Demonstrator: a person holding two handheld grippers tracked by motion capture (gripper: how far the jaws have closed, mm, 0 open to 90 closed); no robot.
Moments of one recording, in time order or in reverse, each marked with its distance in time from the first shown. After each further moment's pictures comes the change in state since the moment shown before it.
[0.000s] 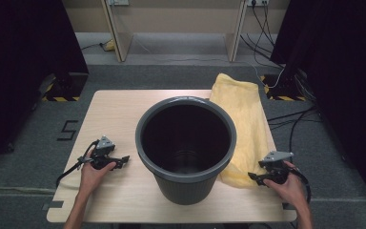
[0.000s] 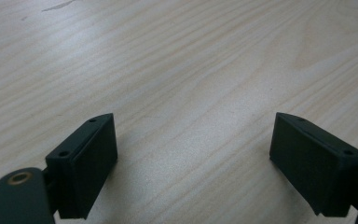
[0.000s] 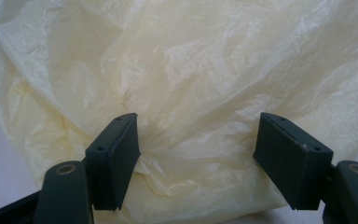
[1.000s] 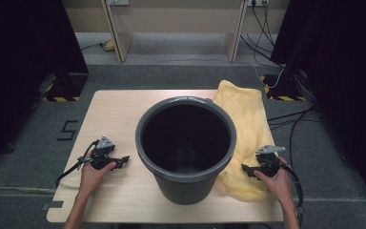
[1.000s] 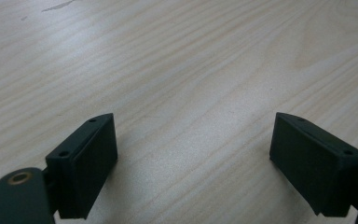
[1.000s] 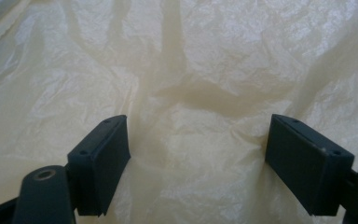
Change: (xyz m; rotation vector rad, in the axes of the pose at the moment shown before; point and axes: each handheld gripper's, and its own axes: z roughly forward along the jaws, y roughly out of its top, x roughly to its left) left arm 0.000 0.000 0.000 0.000 0.000 0.000; right arm 0.004 0.023 0.025 -0.038 -0.111 0.130
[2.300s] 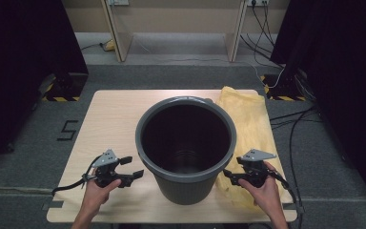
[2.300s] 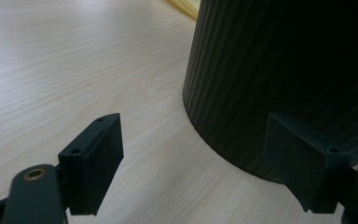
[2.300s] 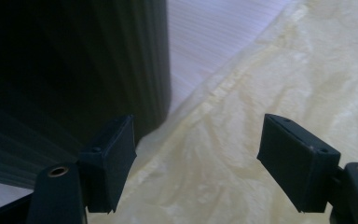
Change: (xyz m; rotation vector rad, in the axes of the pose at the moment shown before) left arm -0.086 0.008 -0.054 -0.219 -0.282 -0.027; right arm 0.087 0.034 -0.050 -0.129 0.128 -0.051
